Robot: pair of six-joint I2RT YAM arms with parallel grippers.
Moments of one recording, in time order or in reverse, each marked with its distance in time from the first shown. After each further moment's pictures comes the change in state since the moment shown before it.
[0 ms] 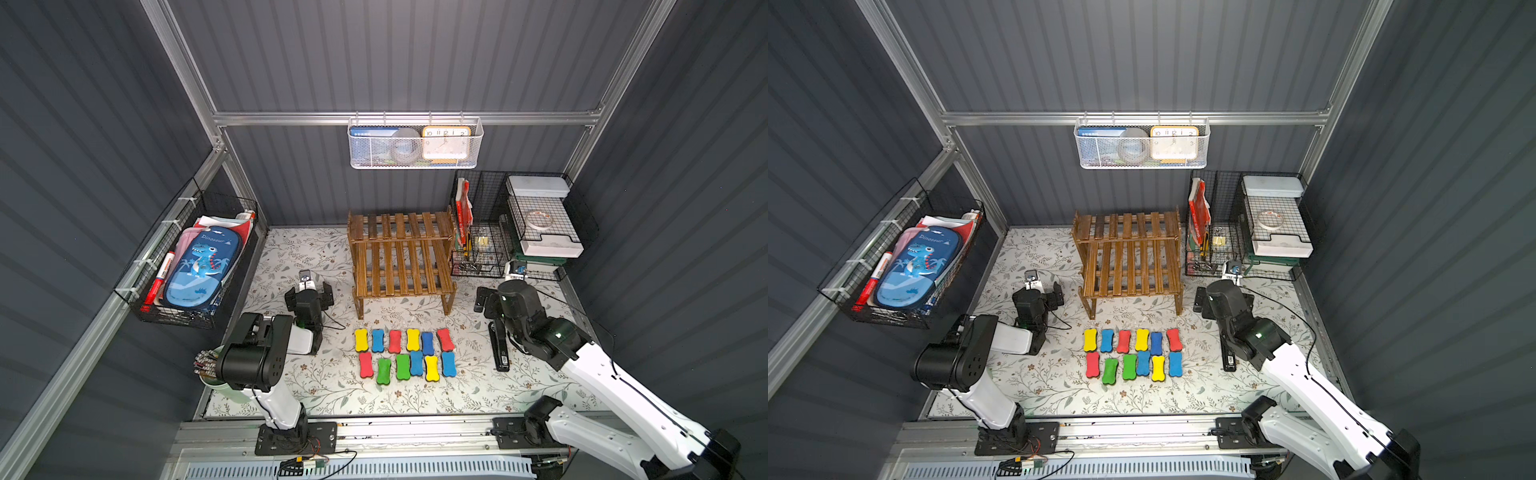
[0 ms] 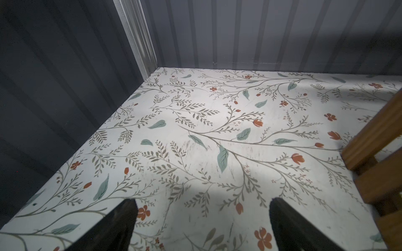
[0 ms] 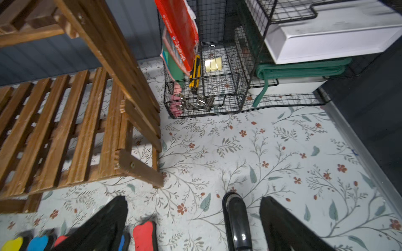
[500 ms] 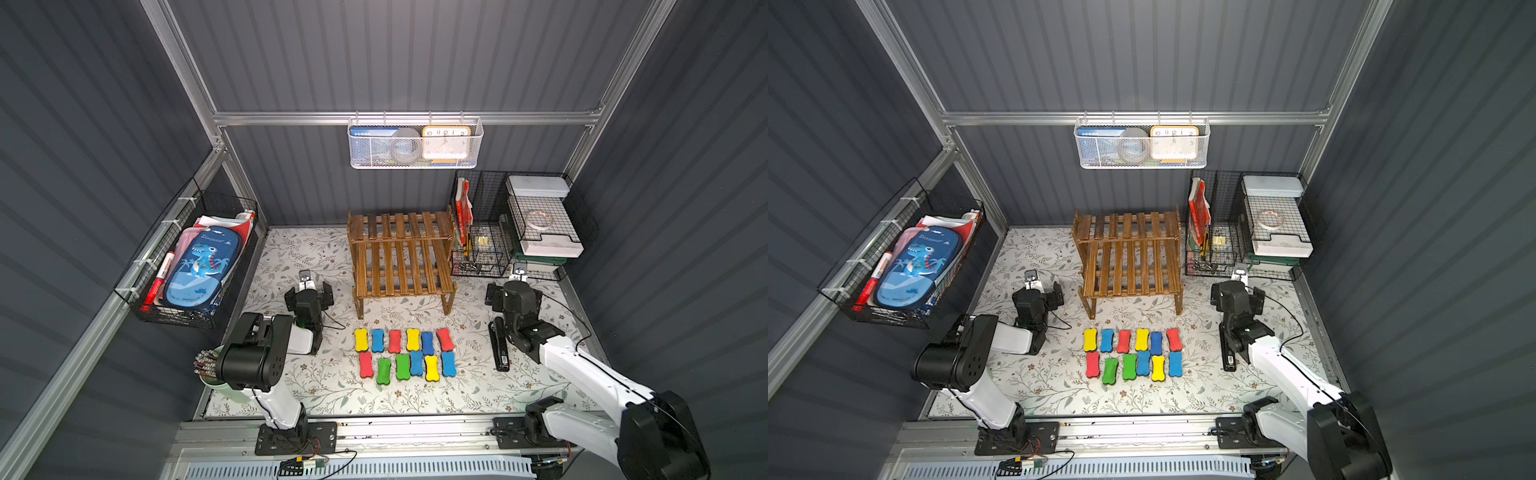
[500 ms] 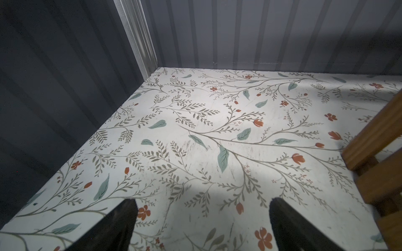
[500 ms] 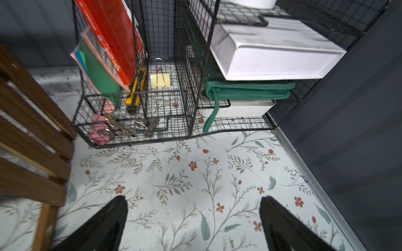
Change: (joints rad) left arm 0.000 0.000 0.000 0.000 -0.001 0.000; right arm -0.261 0.196 -0.323 0.670 0.031 -0.355
